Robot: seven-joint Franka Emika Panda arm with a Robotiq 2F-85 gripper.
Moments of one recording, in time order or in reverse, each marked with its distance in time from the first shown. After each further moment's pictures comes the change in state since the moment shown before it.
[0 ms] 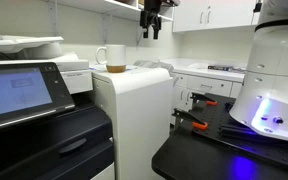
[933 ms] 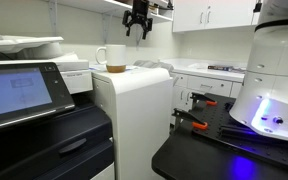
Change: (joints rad) arm -0.002 0.169 0.017 0.144 0.132 0.150 0.357
